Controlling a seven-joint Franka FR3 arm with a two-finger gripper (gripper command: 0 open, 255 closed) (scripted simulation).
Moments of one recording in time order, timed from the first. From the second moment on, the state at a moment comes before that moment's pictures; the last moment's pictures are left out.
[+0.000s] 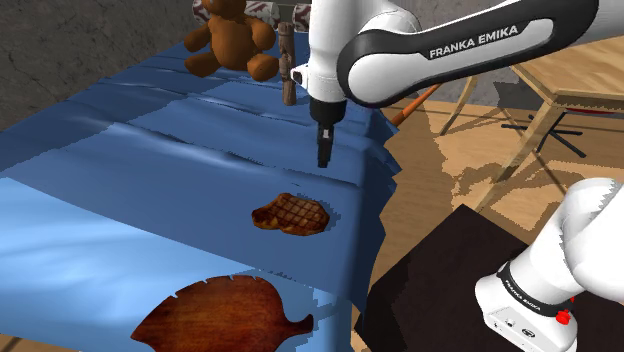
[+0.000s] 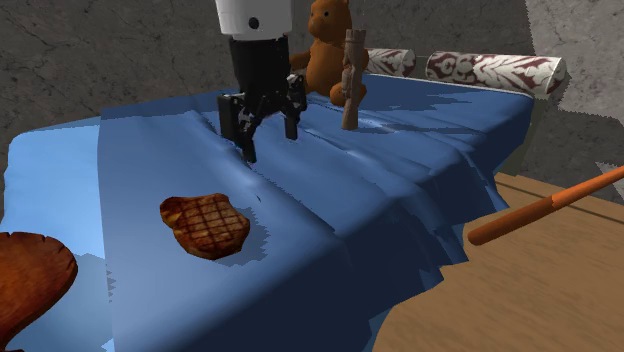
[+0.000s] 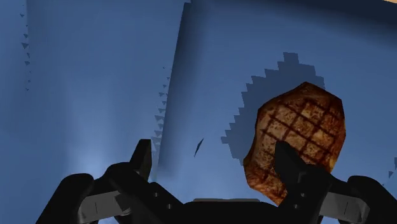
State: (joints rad) arm 0.30 -0.07 0.20 -2.03 -0.06 2.02 -0.32
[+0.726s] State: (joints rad) arm 0.41 0.18 0.30 -1.85 -0.15 2.09 -0.38
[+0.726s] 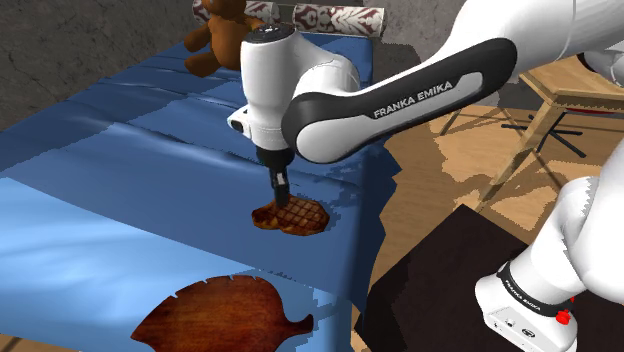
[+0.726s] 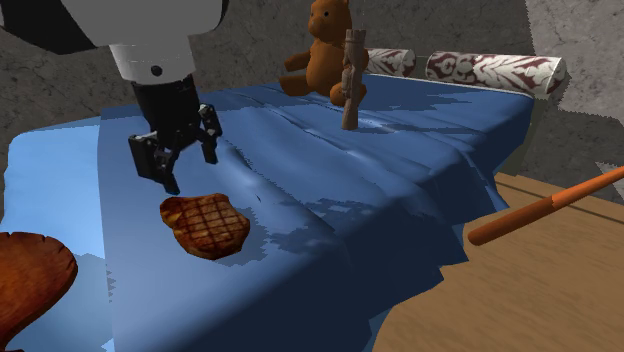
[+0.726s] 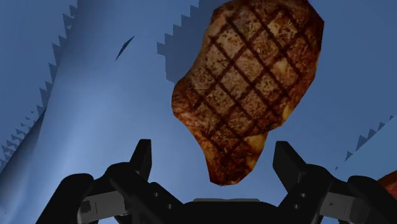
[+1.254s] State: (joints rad) arm 0.46 0.29 0.32 -1.82 -0.21 2.16 -0.39
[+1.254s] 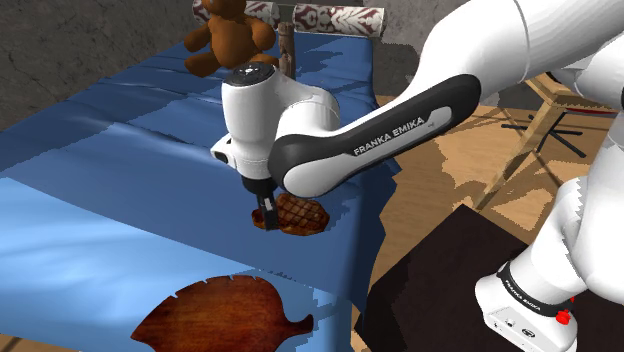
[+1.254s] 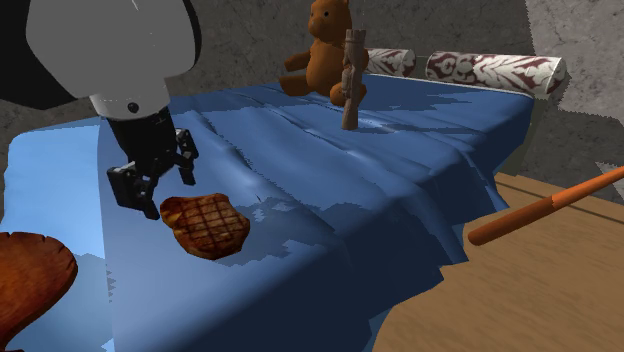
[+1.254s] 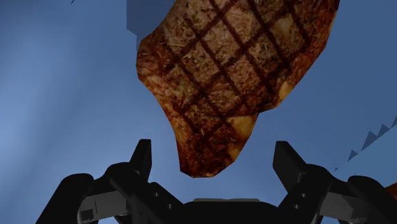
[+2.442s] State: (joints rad) arm 0.46 0.31 0.32 -1.83 -0.22 2.19 -0.38
